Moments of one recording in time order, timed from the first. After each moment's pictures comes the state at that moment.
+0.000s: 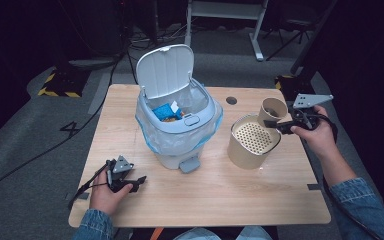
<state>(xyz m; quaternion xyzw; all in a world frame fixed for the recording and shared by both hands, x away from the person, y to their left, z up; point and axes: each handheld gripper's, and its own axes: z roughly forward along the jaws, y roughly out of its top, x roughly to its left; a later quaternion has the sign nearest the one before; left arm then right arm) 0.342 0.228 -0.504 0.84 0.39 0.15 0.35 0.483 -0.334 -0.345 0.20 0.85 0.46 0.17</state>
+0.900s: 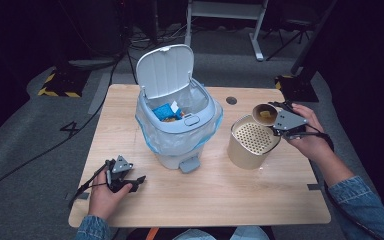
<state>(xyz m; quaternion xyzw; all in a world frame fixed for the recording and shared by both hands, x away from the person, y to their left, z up) 0.342 0.230 -0.504 0.84 0.39 0.15 0.35 0.463 -0.301 -0.353 -0.02 0.86 0.25 0.45</state>
